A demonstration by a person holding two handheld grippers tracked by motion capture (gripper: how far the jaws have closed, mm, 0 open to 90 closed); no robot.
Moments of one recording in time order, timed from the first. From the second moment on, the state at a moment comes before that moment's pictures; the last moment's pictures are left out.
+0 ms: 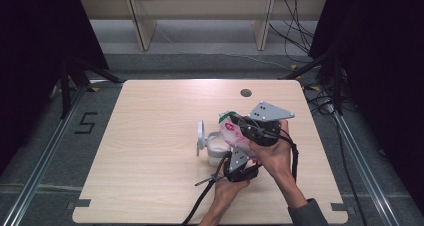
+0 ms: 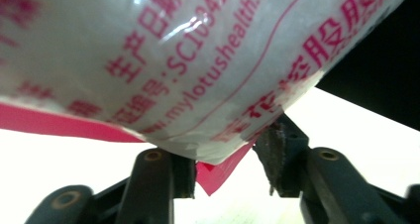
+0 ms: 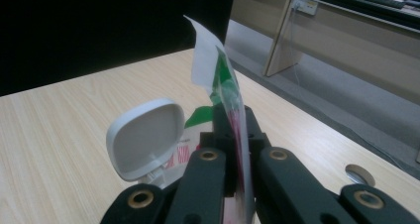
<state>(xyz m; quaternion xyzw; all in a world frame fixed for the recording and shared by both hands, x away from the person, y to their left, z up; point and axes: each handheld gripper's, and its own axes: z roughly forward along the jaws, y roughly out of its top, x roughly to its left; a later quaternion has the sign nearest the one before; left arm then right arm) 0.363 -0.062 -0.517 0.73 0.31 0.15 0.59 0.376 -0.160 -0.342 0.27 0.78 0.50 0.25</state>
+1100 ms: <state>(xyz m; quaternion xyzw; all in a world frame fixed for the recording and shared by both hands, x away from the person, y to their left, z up) 0.312 -0.025 -0.507 0.78 0.32 0.15 0.52 0.355 -0.204 -0.372 0.31 0.75 0.55 0.22</state>
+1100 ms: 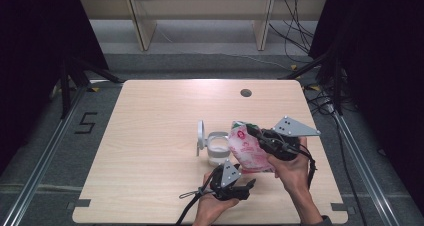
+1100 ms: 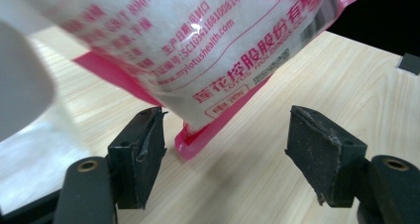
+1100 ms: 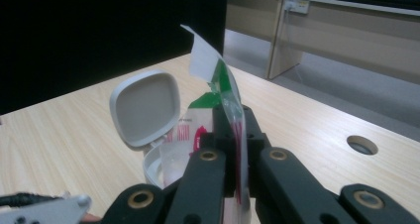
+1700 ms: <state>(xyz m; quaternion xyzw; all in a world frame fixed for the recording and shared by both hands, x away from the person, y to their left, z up) 0.307 0.027 -0.508 0.76 0.35 0.18 0.52 0.345 -0.252 -0.393 0.34 0.75 0.51 0.25</state>
